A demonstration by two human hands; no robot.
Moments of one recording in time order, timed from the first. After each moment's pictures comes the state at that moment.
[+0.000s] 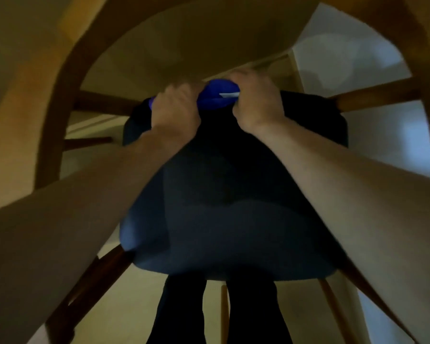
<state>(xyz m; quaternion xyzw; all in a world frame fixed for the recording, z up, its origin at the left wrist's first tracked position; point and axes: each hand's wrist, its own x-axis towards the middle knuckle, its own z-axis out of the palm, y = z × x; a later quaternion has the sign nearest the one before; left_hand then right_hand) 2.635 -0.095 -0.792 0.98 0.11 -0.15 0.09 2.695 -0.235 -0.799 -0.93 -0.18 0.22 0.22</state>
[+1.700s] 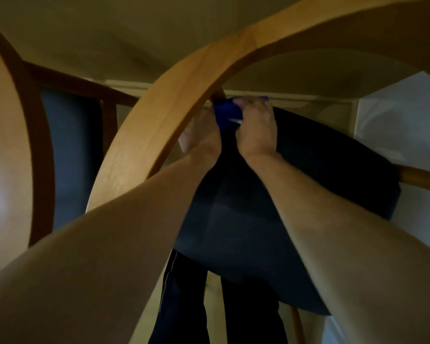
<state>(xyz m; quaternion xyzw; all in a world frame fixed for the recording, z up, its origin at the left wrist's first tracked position) 2.557 -0.017 -0.784 0.86 0.46 -0.14 0.15 2.627 -0.095 -0.813 -0.92 -0.29 0.19 0.18</state>
